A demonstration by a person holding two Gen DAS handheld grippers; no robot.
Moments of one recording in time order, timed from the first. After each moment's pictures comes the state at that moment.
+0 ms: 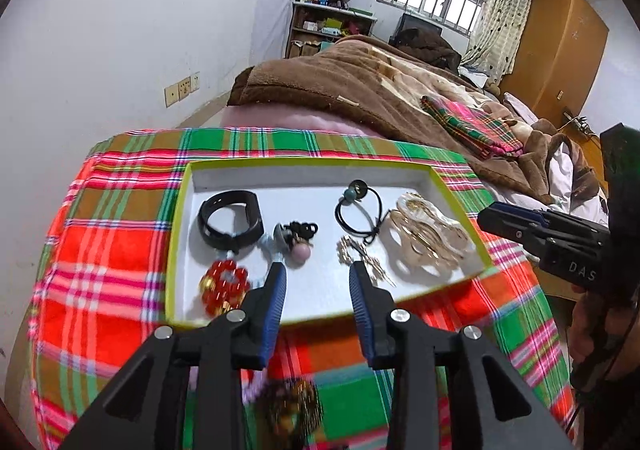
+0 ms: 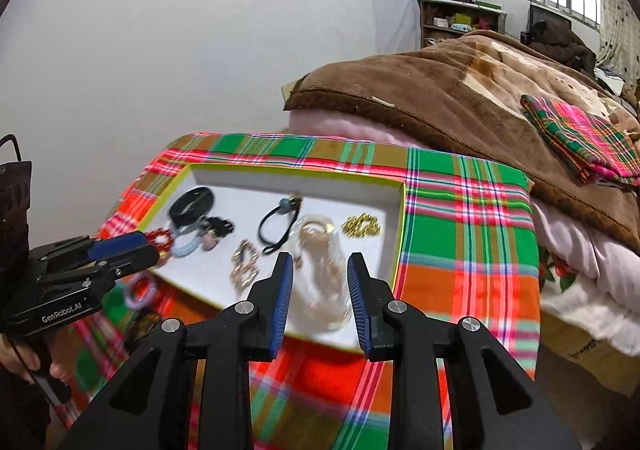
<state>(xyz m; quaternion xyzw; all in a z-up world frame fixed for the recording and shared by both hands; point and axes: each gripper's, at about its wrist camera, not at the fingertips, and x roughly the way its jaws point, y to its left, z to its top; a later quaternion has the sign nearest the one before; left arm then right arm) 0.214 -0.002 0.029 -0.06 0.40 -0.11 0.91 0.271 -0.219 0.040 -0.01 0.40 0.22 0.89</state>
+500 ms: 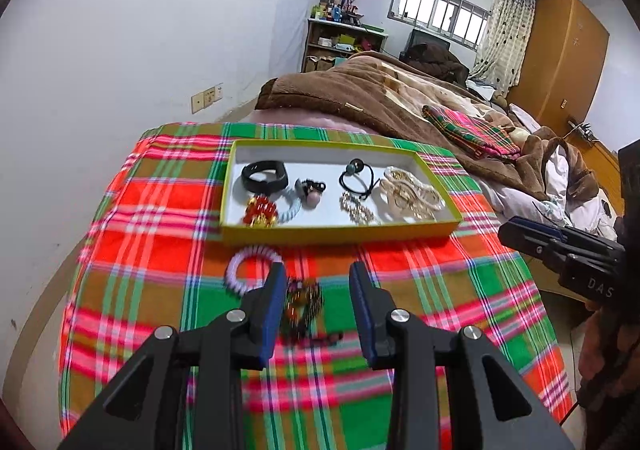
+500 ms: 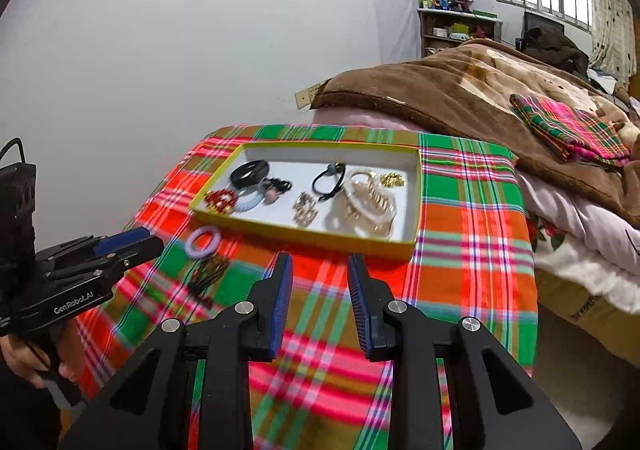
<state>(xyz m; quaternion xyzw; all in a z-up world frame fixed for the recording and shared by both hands) 0.124 0.012 0.044 -0.07 0.38 -0.08 0.92 0.166 -0.214 0.060 -0.01 0.39 0.23 0.89</state>
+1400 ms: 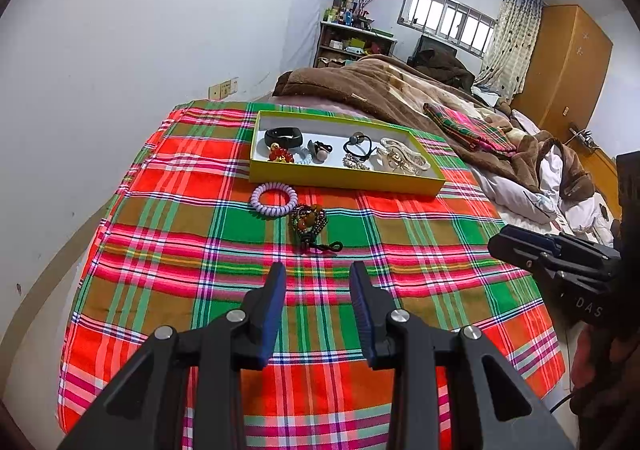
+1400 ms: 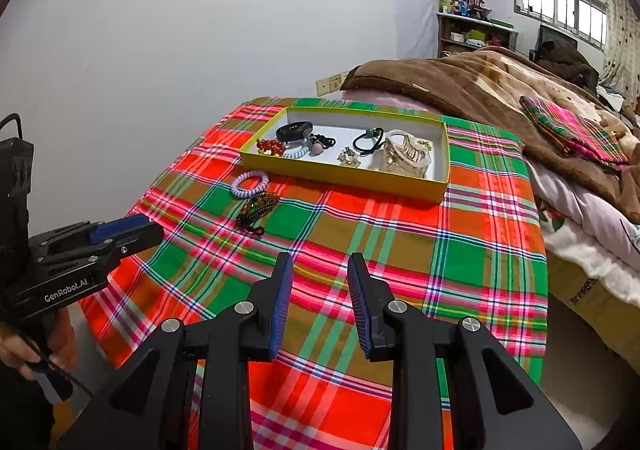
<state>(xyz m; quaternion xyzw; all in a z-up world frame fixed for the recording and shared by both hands) 0.042 0.020 0.036 -0.08 0.37 -0.06 0.92 0.094 -0.198 0.050 -0.04 0.39 0.25 0.89</state>
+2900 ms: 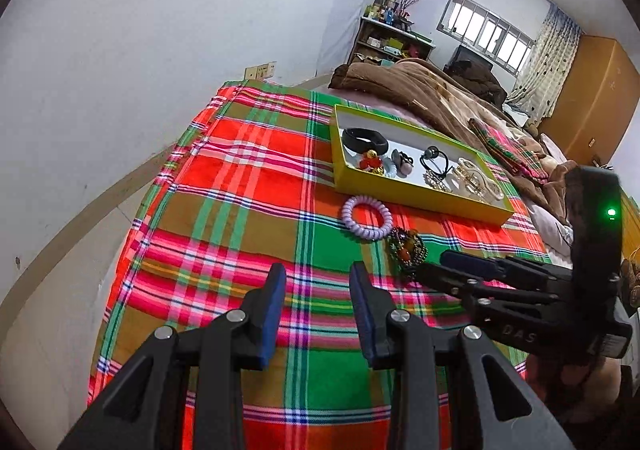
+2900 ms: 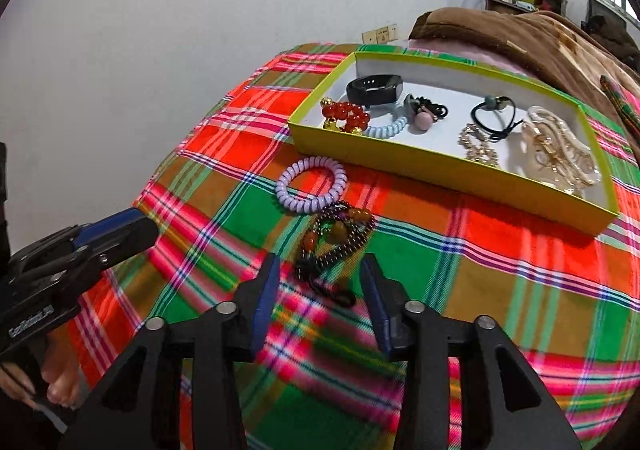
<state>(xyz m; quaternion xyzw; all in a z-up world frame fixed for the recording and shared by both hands) 0.084 0.101 0.006 -0.13 0.39 -0.02 0.91 0.175 -0.071 -0.021 -0.04 0.47 0.29 0.83</state>
